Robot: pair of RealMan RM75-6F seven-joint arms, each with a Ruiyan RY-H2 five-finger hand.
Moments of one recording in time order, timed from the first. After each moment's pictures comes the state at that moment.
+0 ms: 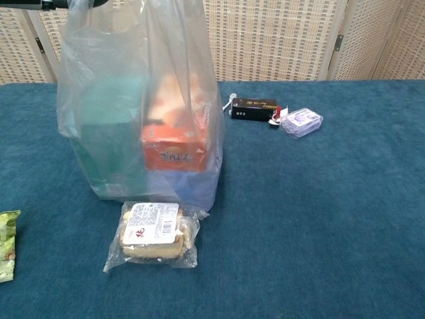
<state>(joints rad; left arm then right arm) -0.73 -0.80 -0.35 -1.94 1.45 0.70 -1.79 1.06 -1.40 0.42 -1.56 -1.56 1.17 -0.34</state>
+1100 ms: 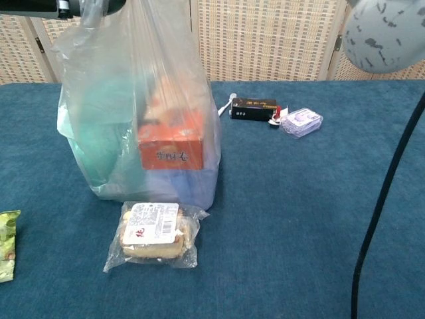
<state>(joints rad) -0.78 -0.81 -0.30 -1.93 1.55 0.72 -1.96 1.24 -1.60 0.43 -1.22 -1.63 1.29 -0.32</state>
